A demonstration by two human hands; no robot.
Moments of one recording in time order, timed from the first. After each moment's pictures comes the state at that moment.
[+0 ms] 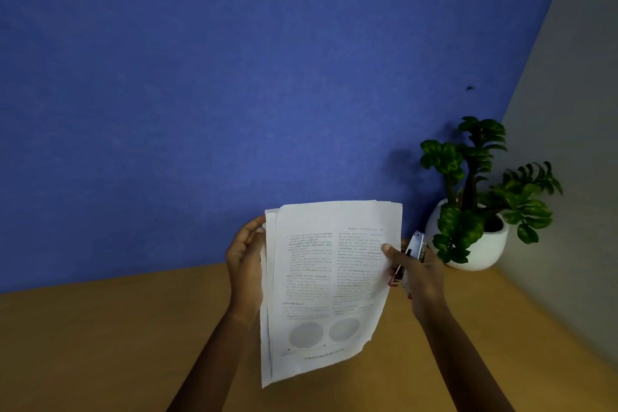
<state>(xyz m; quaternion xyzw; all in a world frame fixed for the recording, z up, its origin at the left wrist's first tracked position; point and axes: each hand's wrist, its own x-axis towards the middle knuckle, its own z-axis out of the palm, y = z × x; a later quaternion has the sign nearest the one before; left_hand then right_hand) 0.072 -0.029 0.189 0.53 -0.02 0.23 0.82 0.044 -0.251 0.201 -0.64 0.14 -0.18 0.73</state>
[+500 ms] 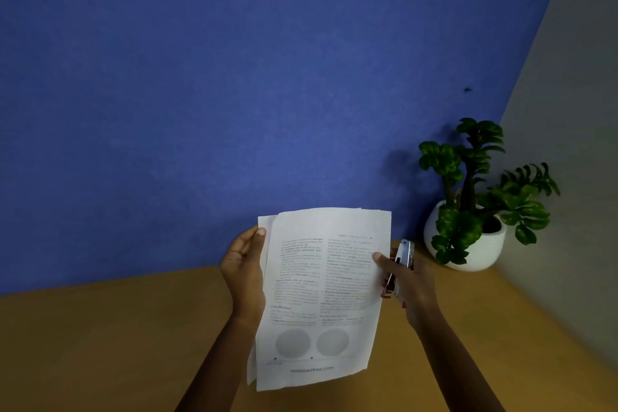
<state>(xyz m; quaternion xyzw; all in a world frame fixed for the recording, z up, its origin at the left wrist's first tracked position) 0.073 -0.033 0.178 0.51 0.03 0.28 0.81 0.044 -0.244 0.192 -0.67 0.15 -0.14 0.71</state>
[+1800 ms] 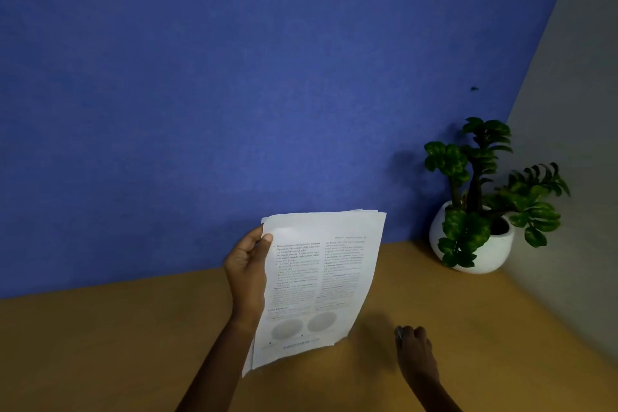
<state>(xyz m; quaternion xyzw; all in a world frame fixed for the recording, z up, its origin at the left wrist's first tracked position) 0.072 -0.027 0.187 0.58 0.02 0.25 0.77 0.041 -0.280 0.045 -0.96 0.22 0.03 0.19</state>
